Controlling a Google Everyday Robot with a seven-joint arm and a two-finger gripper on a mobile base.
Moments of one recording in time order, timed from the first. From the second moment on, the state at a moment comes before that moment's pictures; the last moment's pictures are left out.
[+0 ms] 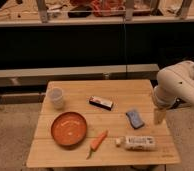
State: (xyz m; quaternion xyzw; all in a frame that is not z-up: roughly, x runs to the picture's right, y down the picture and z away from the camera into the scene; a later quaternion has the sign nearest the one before) arm 0.287 0.109 0.683 -0.28 0.02 0.02 0.96
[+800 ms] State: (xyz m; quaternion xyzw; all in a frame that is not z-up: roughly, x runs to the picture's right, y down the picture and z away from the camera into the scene) arm 0.261 0.112 0.710 -0.27 -0.01 -0.07 0.96
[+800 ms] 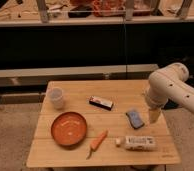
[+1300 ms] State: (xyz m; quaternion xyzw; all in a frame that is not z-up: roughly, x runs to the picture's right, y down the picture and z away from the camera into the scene) arm 0.256 0.120 0.725 -0.26 -0.03 -0.13 0.96
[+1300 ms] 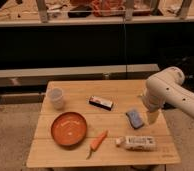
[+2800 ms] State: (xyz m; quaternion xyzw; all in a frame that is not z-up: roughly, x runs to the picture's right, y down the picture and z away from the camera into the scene) arm 0.243 0.144 0.761 -0.24 -0.09 -0.29 0.92
